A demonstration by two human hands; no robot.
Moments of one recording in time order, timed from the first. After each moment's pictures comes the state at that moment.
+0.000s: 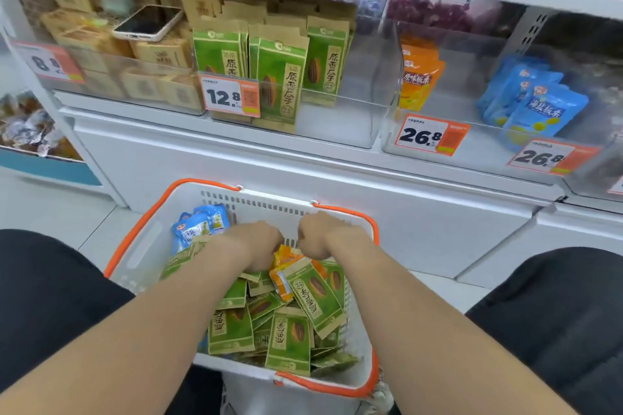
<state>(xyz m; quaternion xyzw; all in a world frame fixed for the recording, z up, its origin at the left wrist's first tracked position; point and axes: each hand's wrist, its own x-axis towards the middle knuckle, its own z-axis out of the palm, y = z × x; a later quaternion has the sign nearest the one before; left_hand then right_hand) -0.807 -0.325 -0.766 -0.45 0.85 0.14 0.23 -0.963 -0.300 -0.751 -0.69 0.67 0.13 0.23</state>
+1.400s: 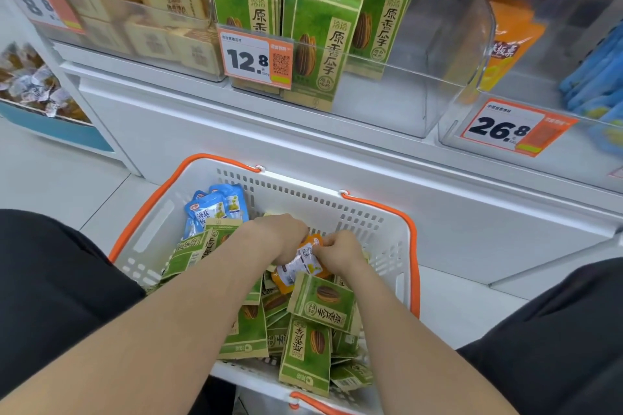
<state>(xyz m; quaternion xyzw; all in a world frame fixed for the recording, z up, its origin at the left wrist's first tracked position) -0.815 -0.355 -0.801 -0.43 0.83 0.22 0.28 -0.965 -0.316 -0.893 -0.46 0.78 -0.14 0.39</state>
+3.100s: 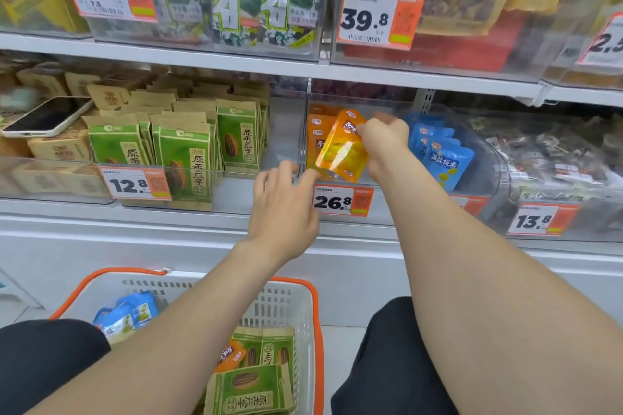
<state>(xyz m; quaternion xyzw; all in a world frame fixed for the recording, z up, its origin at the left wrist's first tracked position) -0.987 -0.348 -0.649 -0.41 0.86 -0.01 -0.29 -1.178 -0.374 -0.566 -0.21 0.65 -0.67 0.28</state>
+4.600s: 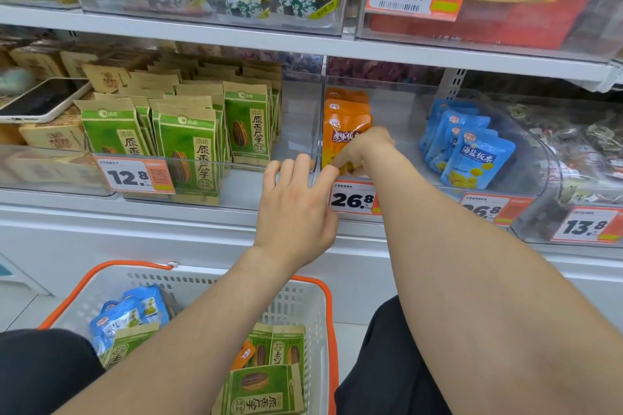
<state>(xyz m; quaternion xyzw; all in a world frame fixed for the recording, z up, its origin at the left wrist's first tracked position) -0.988 -0.353 -0.661 -0.40 0.85 -0.10 -0.32 -1.157 -0.418 -0.594 -0.35 0.86 -0.28 0.25</state>
